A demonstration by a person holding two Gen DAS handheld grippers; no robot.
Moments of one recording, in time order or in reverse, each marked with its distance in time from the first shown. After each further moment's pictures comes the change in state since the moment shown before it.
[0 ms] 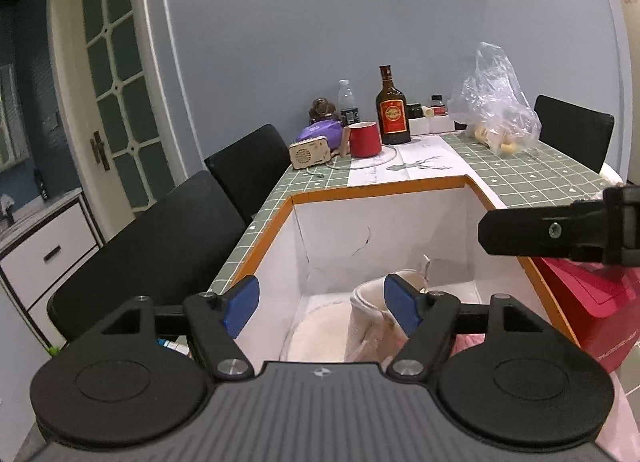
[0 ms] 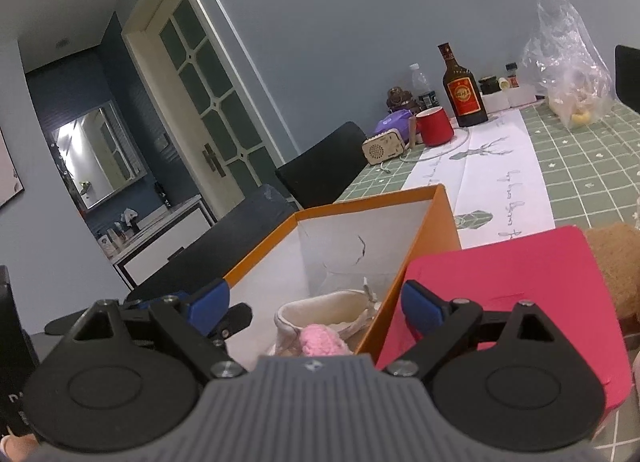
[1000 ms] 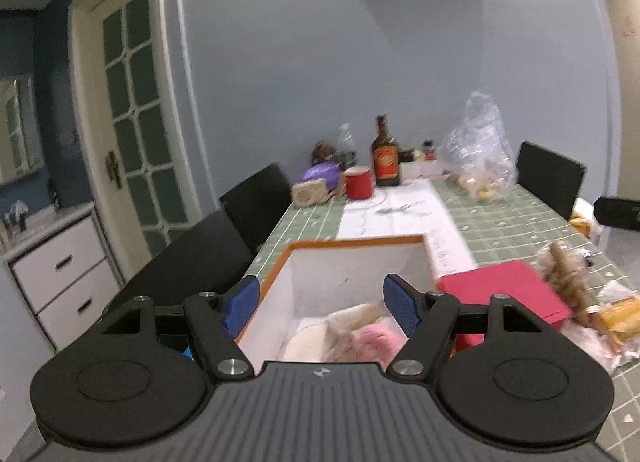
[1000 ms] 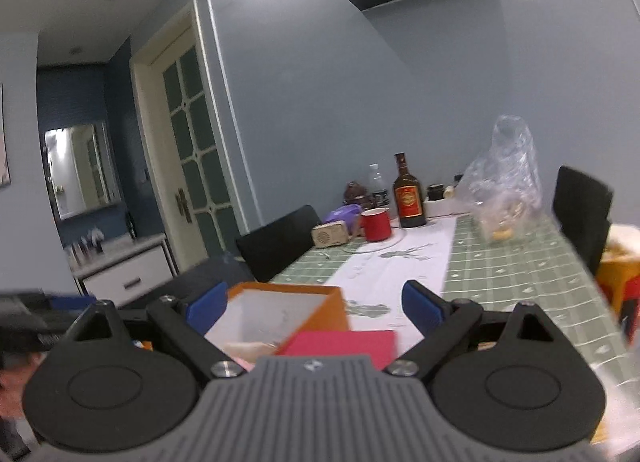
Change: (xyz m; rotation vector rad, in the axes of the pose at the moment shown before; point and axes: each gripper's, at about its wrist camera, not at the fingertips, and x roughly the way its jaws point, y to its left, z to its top) left arm -0.114 -0.024 0.036 -0.035 -0.105 -0.011; right arm -0.173 -0.036 0.033 -0.176 -0.203 -0.119
